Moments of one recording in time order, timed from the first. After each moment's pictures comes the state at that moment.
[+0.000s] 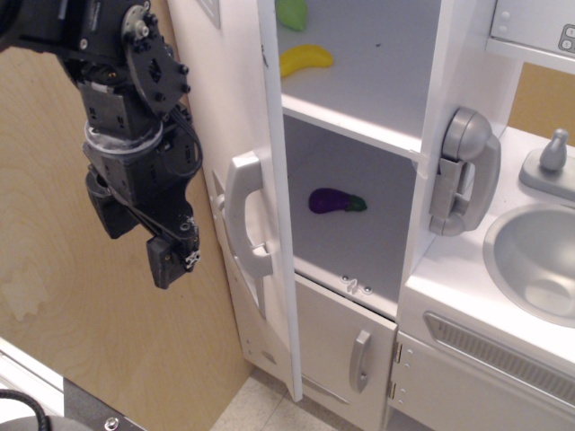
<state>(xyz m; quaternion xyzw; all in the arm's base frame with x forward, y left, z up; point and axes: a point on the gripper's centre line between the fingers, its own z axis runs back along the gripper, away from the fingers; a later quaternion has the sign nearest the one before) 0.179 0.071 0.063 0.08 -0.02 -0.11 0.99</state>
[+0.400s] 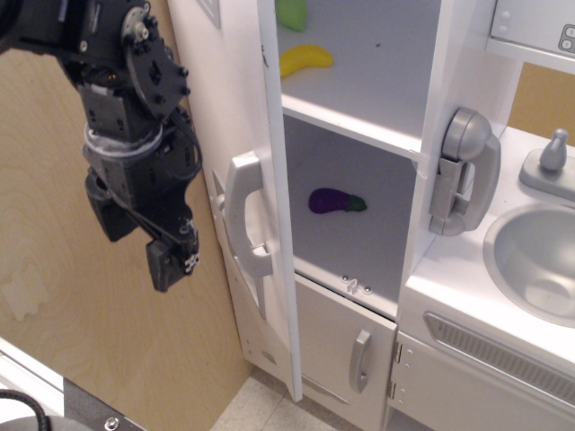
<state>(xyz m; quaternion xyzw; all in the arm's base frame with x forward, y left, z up) 0.177 0.070 0.059 0.07 -0.01 -0.10 0.99</state>
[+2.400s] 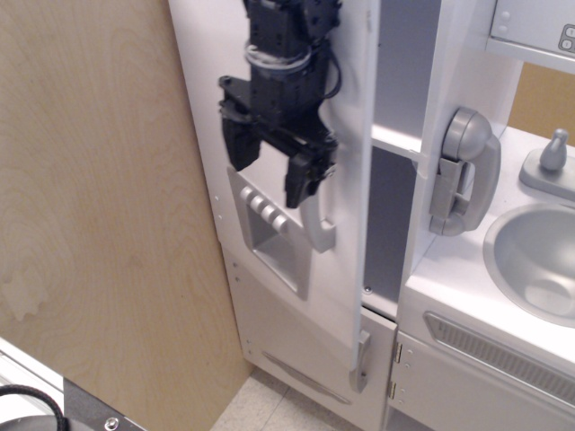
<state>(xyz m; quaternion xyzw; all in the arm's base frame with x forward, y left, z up) 0.280 0.028 0.064 0.06 -0.02 -0.08 0.99</state>
